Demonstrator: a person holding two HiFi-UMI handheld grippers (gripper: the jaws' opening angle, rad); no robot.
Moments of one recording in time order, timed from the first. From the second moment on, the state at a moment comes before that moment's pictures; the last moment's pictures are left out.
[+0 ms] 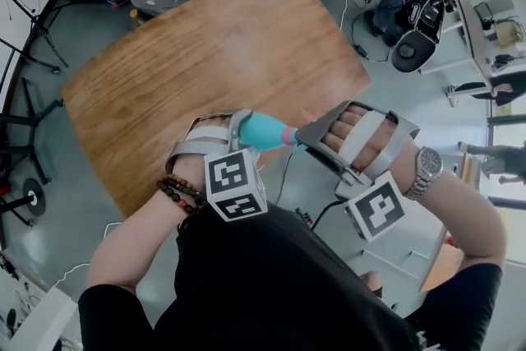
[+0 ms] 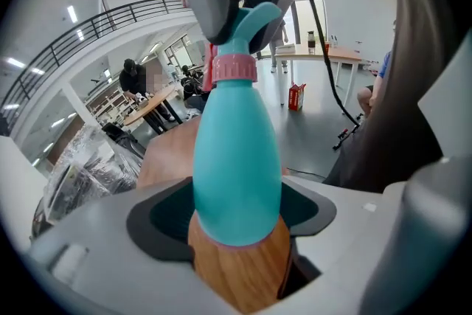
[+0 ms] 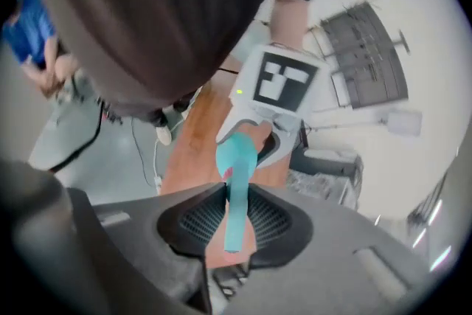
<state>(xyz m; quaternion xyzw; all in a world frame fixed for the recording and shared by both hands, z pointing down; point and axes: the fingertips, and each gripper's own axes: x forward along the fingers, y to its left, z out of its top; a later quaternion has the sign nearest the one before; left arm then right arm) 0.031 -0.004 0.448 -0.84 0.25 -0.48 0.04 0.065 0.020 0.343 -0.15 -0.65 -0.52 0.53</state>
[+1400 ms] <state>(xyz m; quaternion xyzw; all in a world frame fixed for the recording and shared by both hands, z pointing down) 0.023 0.001 0.462 -0.88 0.16 -0.45 0.02 0.074 0.013 0.319 -0.18 -0.61 -0.62 0.46</state>
